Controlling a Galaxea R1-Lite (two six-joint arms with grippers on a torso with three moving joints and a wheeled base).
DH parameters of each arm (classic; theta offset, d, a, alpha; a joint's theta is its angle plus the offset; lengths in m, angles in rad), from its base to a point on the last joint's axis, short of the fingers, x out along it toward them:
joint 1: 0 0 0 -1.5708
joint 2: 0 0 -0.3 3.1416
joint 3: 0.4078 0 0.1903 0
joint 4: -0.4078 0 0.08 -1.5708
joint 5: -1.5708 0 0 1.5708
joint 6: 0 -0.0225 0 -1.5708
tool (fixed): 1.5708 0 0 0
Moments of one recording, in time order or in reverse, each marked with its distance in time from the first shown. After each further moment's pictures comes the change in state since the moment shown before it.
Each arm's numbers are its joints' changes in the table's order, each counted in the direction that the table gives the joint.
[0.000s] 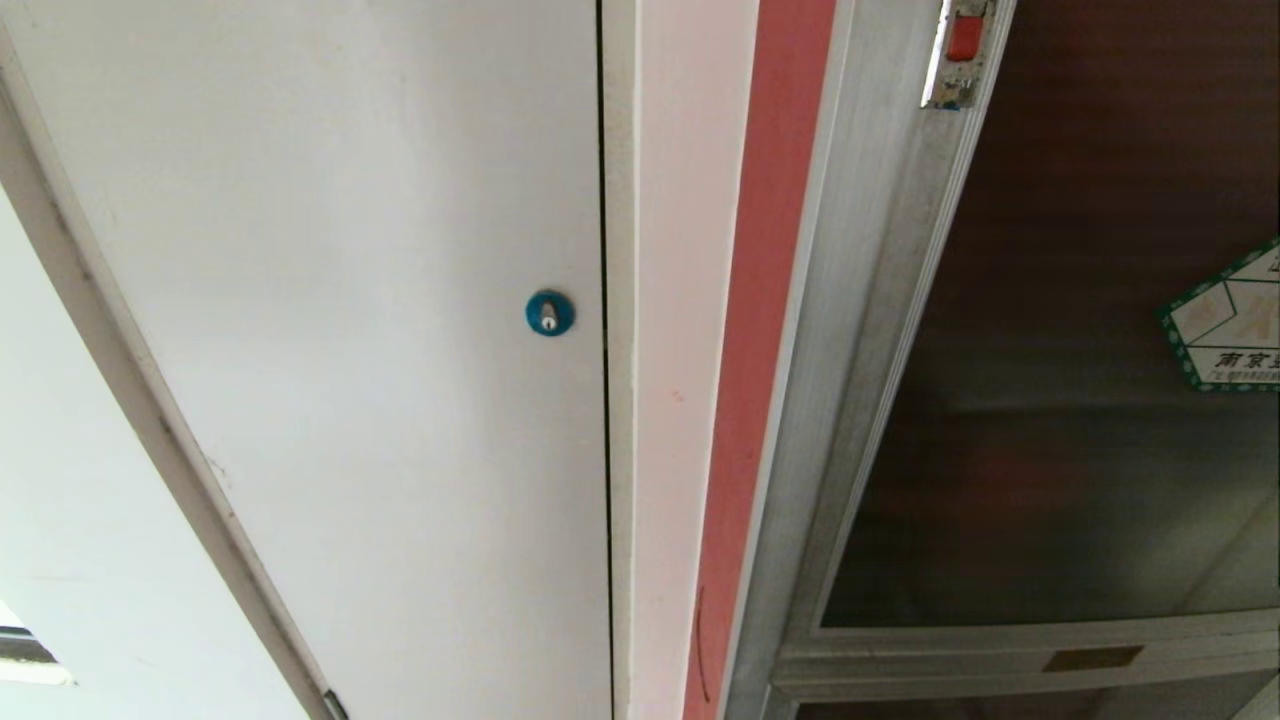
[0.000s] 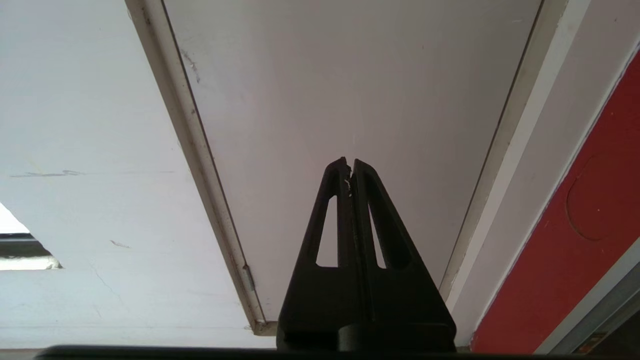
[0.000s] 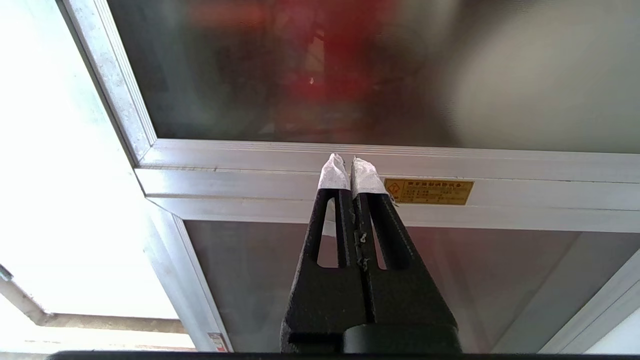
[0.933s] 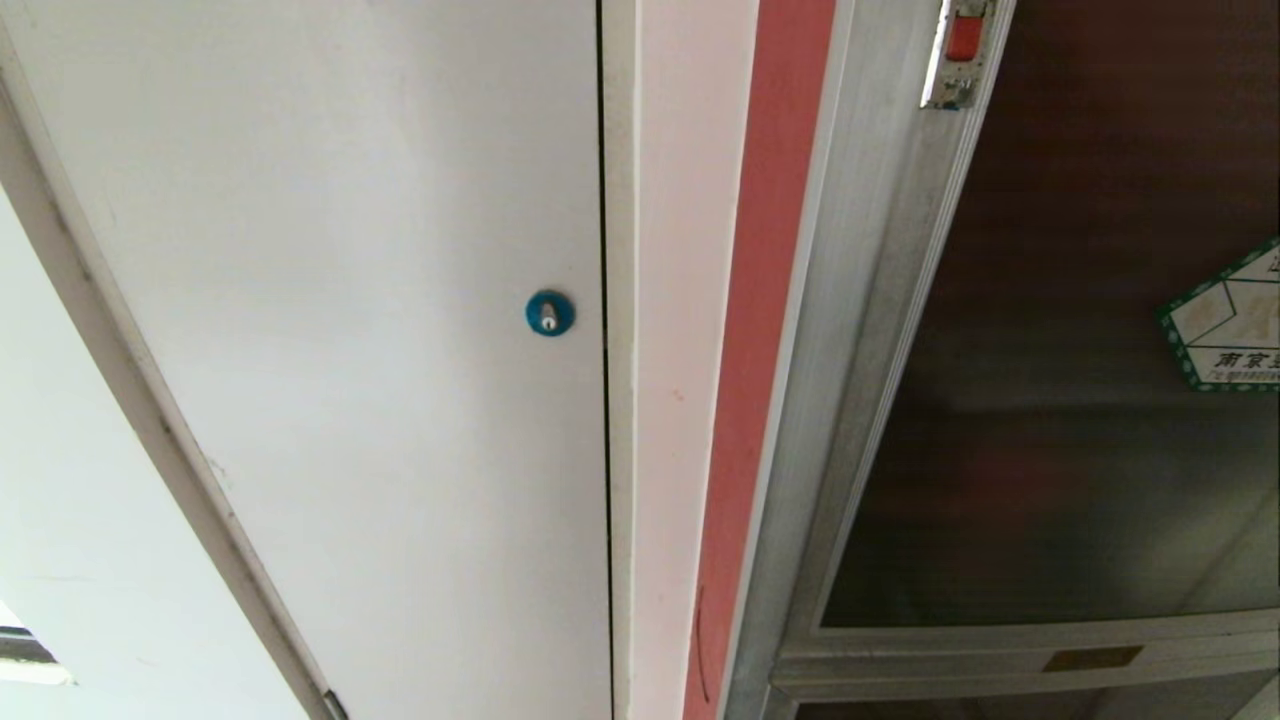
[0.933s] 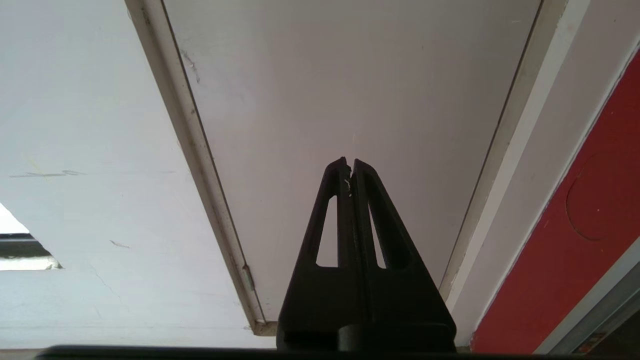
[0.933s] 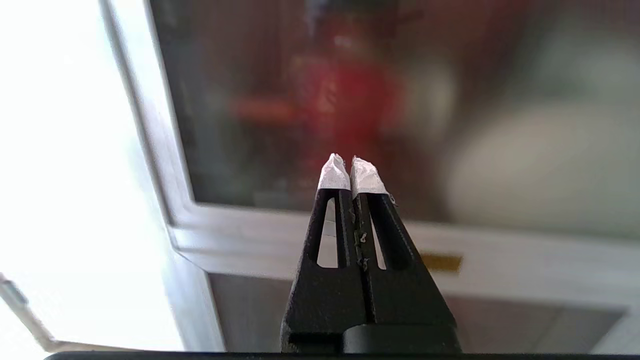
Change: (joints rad) left arm 0.000 0.000 0.000 0.000 0.000 0.000; right arm 0.001 0.153 0.267 -0.008 0.066 0.020
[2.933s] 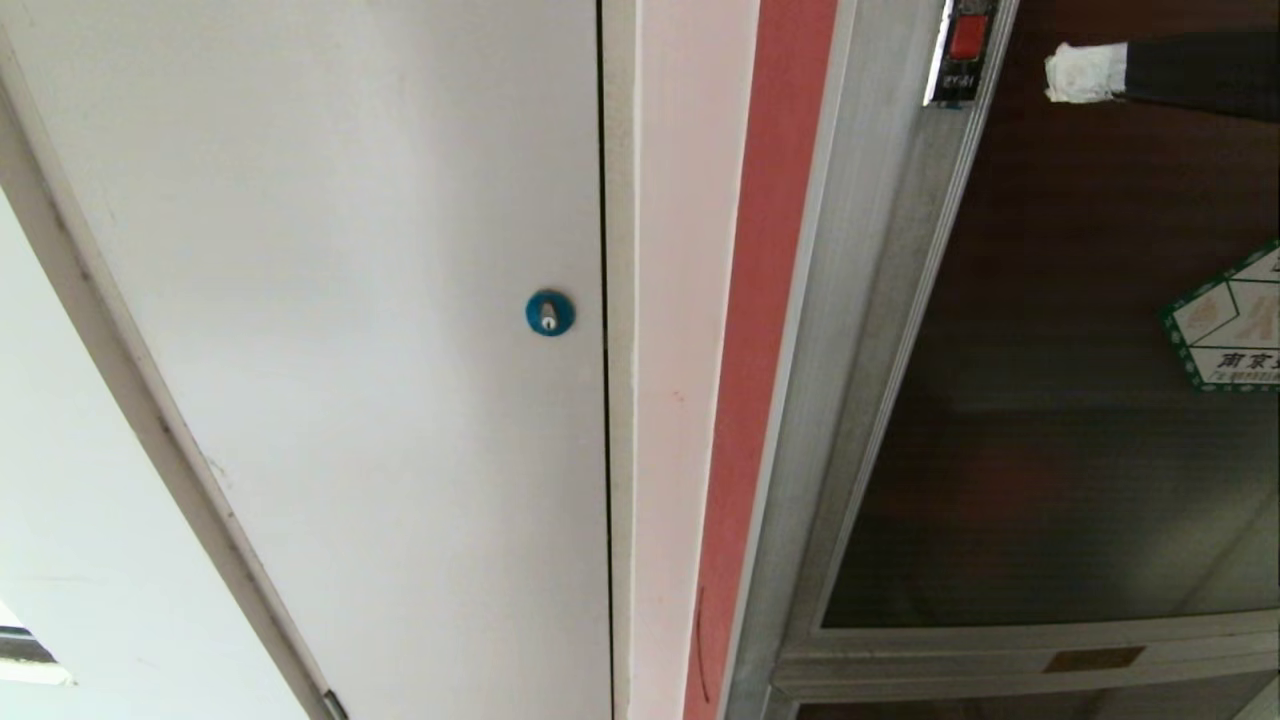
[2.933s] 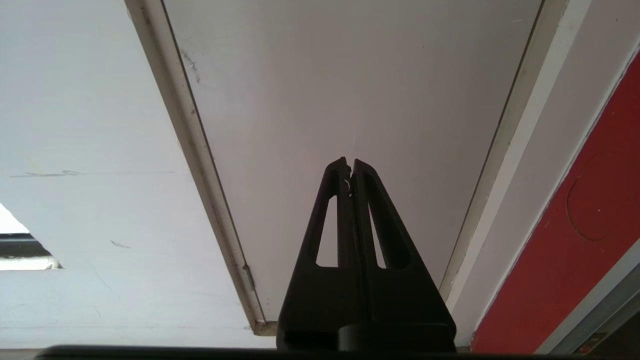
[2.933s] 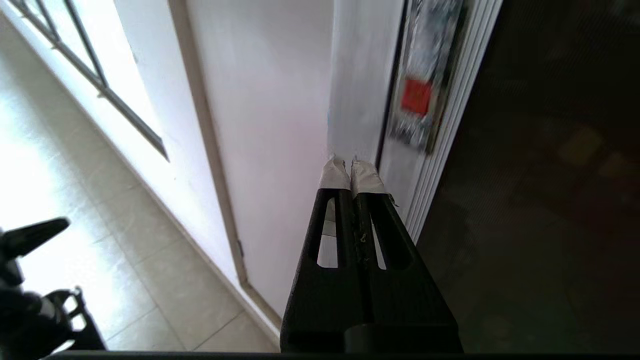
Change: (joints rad) left arm 0.000 0.000 0.000 0.000 0.000 -0.001; right arm 0.469 1.121 1.213 -0.202 0.202 0.001
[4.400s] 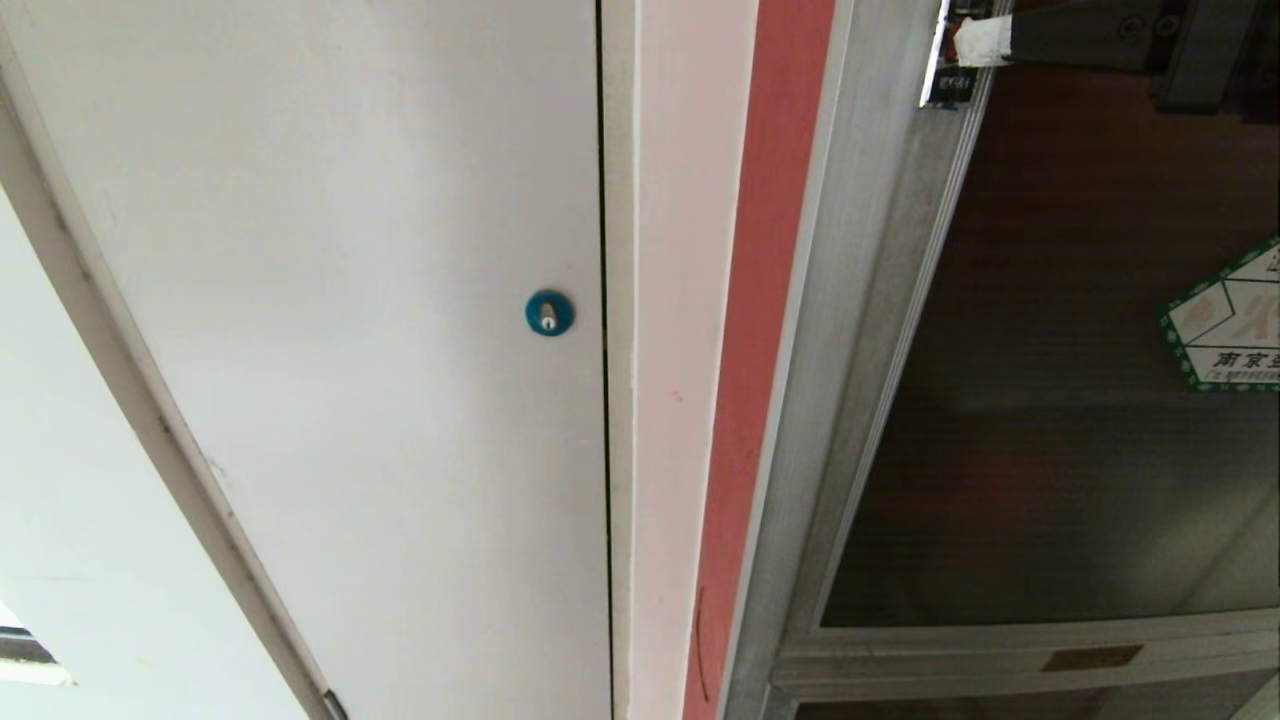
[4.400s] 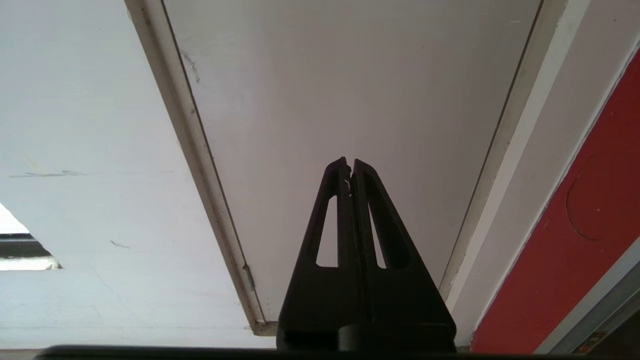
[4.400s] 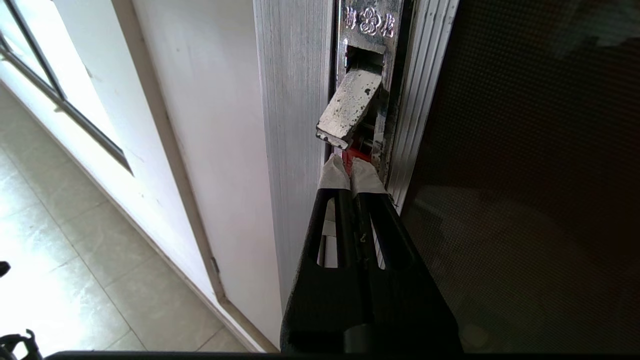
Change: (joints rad) left arm 0.000 0.000 0.000 0.000 0.000 0.000; right arm -0.029 0.151 0.150 -0.005 -0.073 -0.001
